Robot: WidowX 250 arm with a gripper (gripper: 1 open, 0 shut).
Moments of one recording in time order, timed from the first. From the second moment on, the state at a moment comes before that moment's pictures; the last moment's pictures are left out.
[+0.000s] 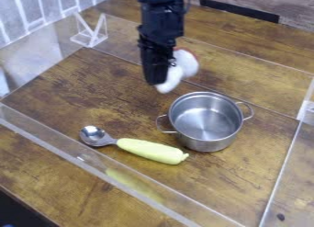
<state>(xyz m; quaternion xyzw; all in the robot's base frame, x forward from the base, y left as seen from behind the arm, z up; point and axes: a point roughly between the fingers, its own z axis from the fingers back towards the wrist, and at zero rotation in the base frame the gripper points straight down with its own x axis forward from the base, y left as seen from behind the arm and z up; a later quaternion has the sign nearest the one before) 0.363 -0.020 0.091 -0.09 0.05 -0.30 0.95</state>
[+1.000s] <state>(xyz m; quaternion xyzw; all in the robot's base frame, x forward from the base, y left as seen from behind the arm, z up) 0.347 -0.089 0.104 -0.13 0.06 -0.28 0.95</state>
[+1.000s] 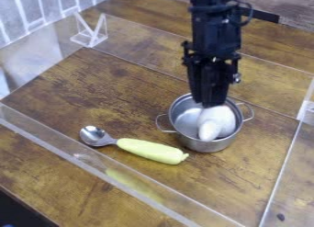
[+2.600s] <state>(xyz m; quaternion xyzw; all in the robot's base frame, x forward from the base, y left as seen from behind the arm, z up) 0.381 -0.042 0.057 -0.19 0.14 -0.35 0.91</state>
